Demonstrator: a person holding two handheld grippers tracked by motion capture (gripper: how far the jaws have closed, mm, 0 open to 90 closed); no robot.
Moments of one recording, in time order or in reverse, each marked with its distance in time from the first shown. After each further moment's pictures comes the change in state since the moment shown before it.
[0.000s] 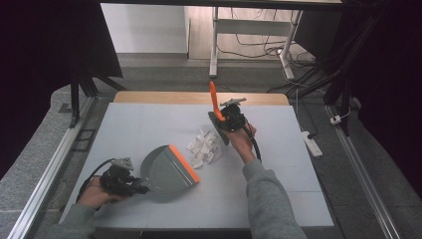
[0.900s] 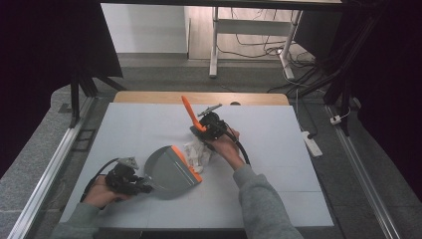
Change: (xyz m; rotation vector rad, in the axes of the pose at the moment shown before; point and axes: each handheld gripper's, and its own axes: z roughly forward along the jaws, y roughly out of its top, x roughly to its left) left arm 0.002 0.006 0.011 0.012 0.003 -0.028; right arm 0.066 0.000 0.011 0.101 0.130 -0.182
